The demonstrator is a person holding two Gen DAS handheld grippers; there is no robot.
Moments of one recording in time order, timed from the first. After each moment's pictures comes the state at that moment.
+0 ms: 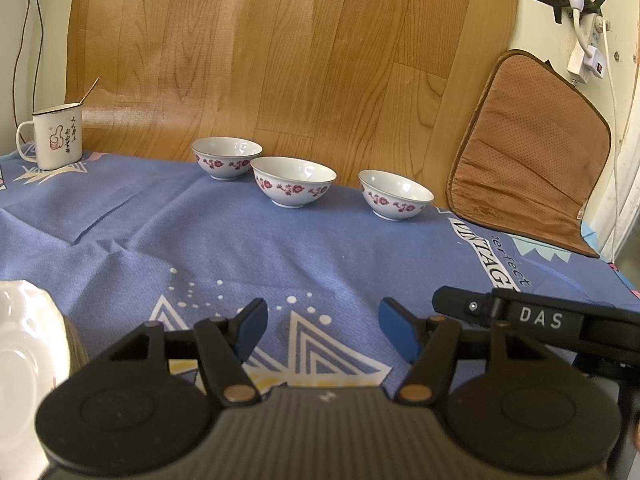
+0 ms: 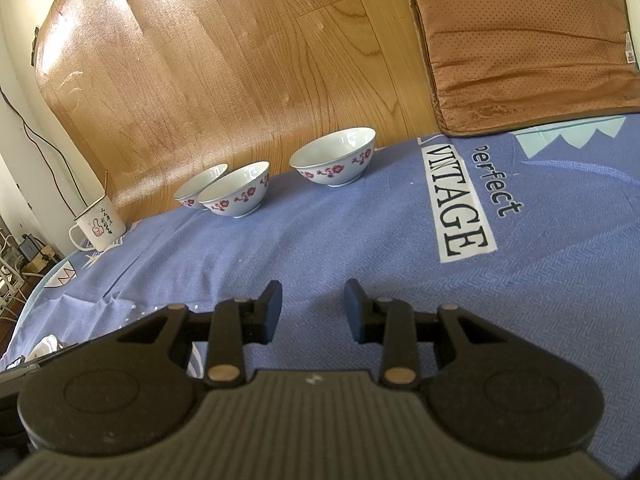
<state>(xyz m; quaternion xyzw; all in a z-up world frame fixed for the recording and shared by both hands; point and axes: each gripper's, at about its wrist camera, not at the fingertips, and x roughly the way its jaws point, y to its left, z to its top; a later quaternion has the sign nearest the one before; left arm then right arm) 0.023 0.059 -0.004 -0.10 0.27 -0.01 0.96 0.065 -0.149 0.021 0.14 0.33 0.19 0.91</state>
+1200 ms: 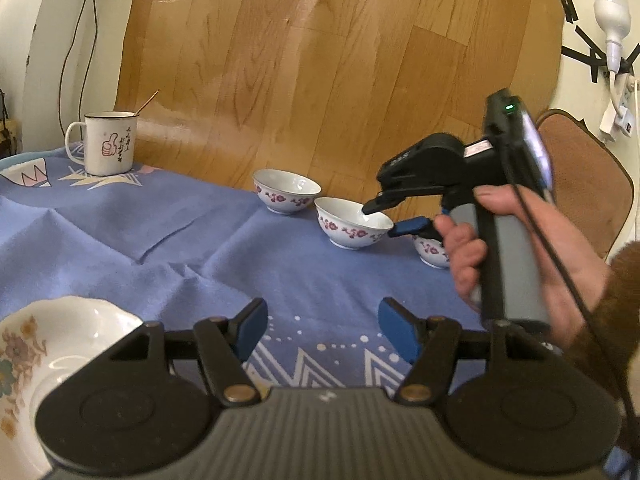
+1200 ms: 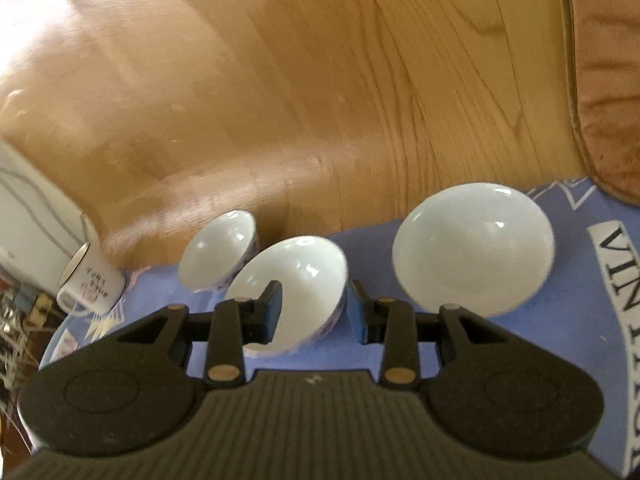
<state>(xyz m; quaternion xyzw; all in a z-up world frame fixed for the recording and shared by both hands) 0.004 0.098 0.010 -0.14 0.23 0.04 0.96 0.235 -0.041 0.036 0.18 0.42 0.20 0.87</state>
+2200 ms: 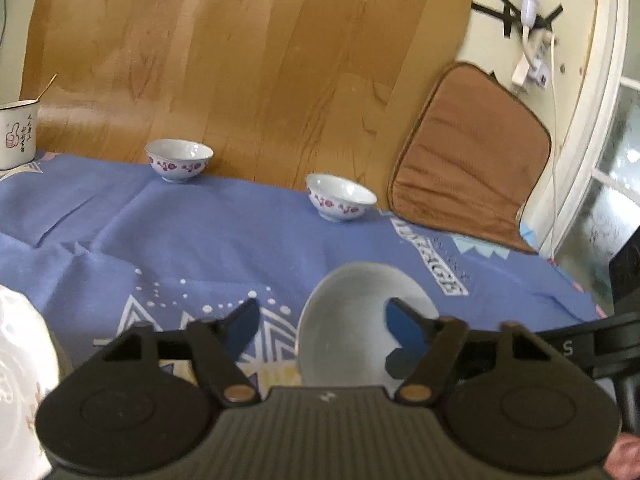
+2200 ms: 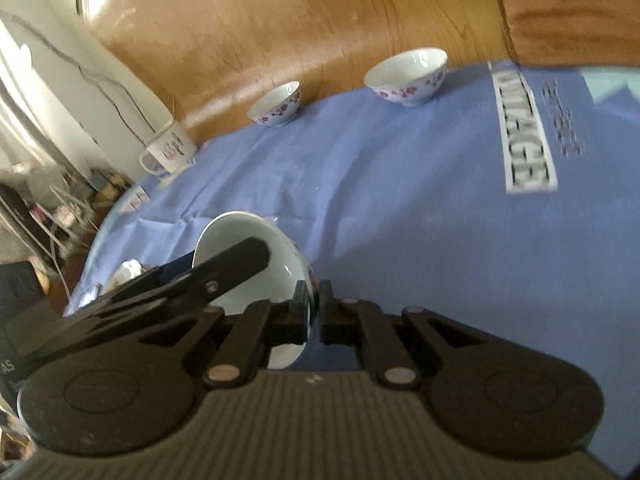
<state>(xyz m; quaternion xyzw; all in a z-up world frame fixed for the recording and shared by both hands) 0.008 0.063 0.001 -0.12 0.26 -0.11 0.95 0.052 -0.149 0.026 0.16 0.44 0.31 0.82</state>
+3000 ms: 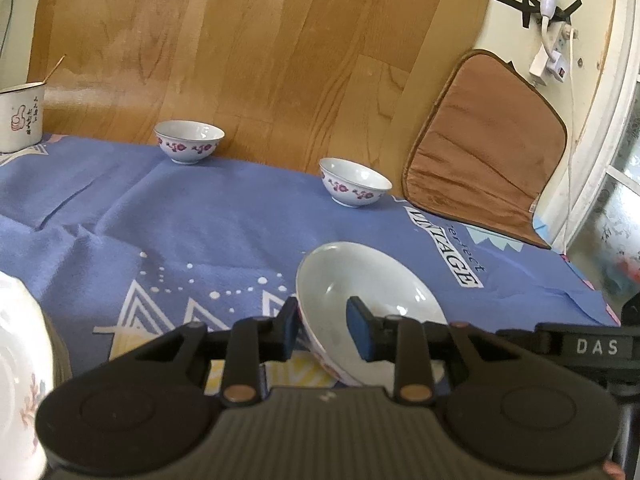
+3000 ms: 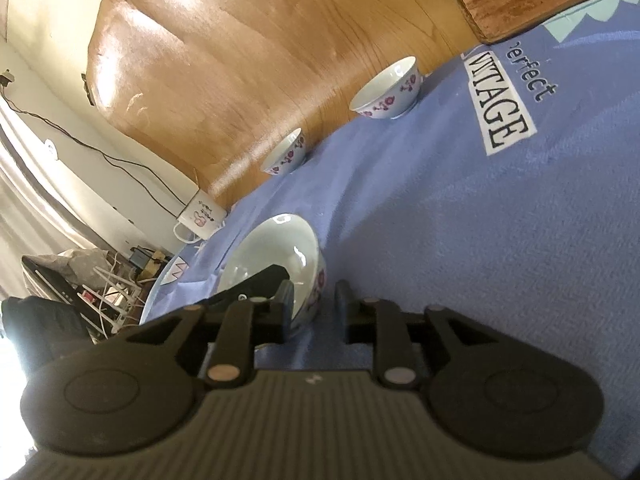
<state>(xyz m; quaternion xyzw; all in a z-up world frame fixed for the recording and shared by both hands) 0.012 0.067 -0.002 -0.13 0.28 -0.09 0.95 0.043 -0.175 0.006 0.29 0.38 0.32 0.82</state>
